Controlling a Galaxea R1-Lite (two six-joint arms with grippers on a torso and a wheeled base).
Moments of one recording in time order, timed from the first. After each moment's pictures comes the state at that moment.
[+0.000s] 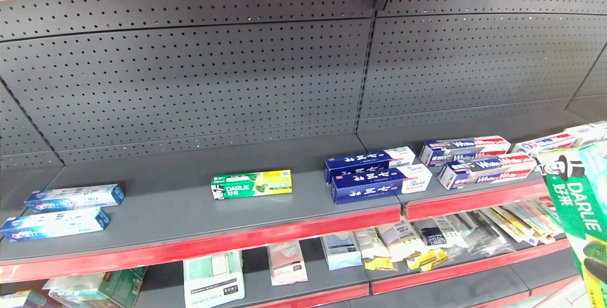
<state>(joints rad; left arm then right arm) 0.00 0.04 0.00 0.00 0.03 0.04 0.00 0.64 -0.38 0.09 0.21 -0.19</state>
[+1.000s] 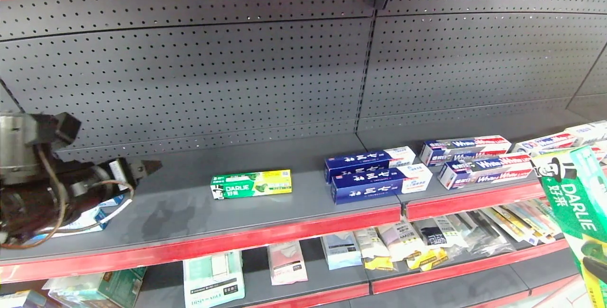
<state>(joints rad) -0.10 1.44 -0.65 -0.28 0.11 -0.40 0.01 0.66 -0.38 0.10 0.17 -0.24</state>
